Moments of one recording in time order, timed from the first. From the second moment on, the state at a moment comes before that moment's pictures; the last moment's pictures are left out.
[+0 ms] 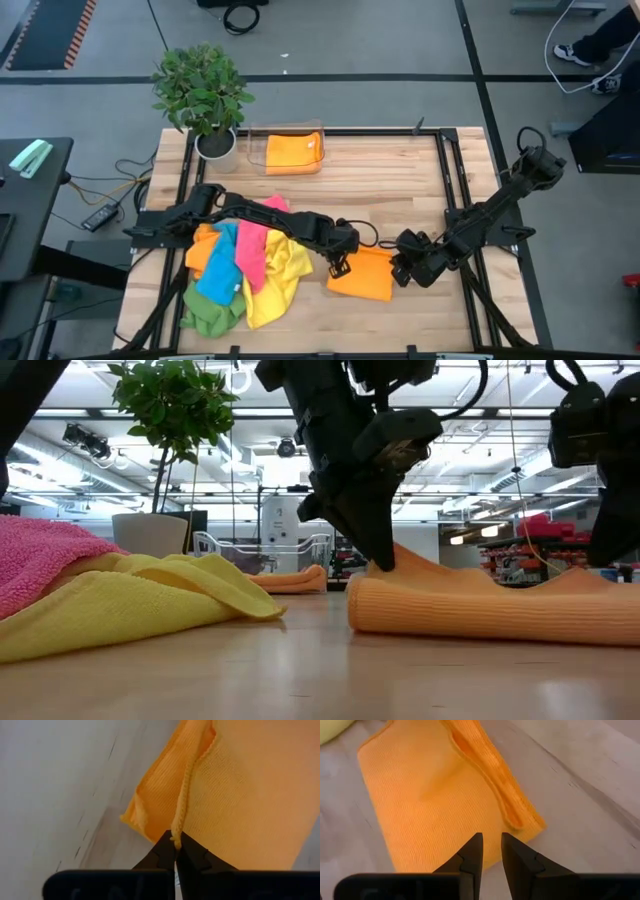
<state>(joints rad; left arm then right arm) -0.18 2.18 1.71 -0.67 -0.09 -0.53 0.68 1.31 0.57 -0.39 0.44 1.40</state>
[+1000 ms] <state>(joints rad) -0.10 2.18 1.71 -0.66 -0.14 -0.54 0.53 1.44 0.57 -0.44 0.39 1.25</state>
